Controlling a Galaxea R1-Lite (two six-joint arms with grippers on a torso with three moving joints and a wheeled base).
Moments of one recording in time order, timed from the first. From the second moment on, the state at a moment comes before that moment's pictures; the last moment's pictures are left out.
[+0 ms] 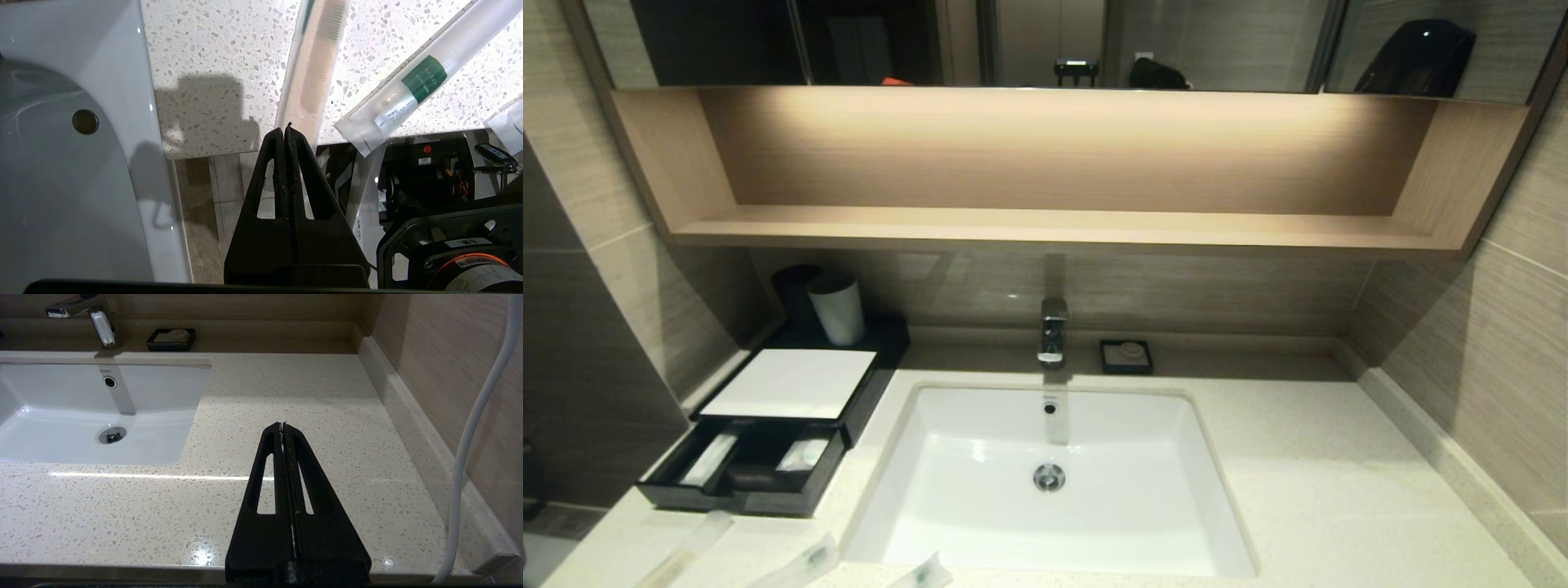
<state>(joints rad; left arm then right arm) 1.05 1.66 -0.82 0.55 -0.51 1.20 0.00 0.00 0.00 0.01 -0.01 0.00</state>
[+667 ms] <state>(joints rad) 1.05 1.73 -0.75 0.56 -0.44 1.34 0.00 0.00 0.00 0.01 -0.01 0.00</state>
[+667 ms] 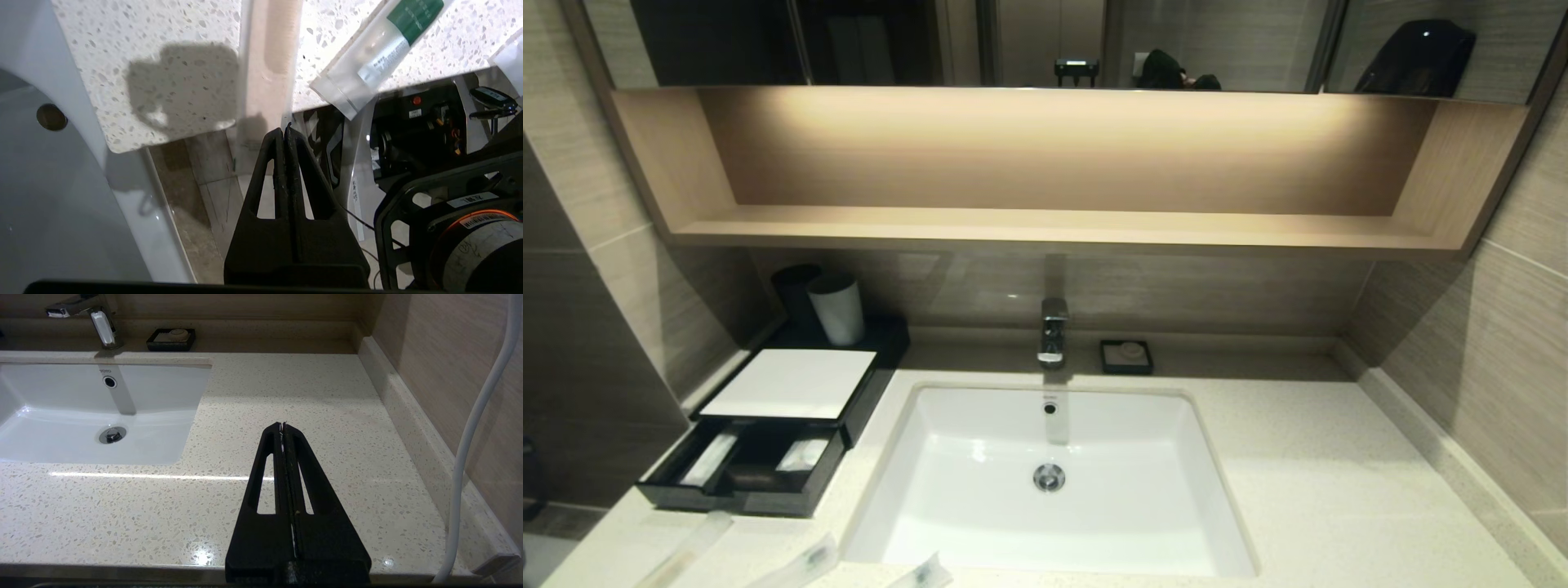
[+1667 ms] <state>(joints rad) 1.14 1.71 -0.69 0.57 -0.20 1.35 0.00 0.00 0.00 0.01 -0.01 0.00</state>
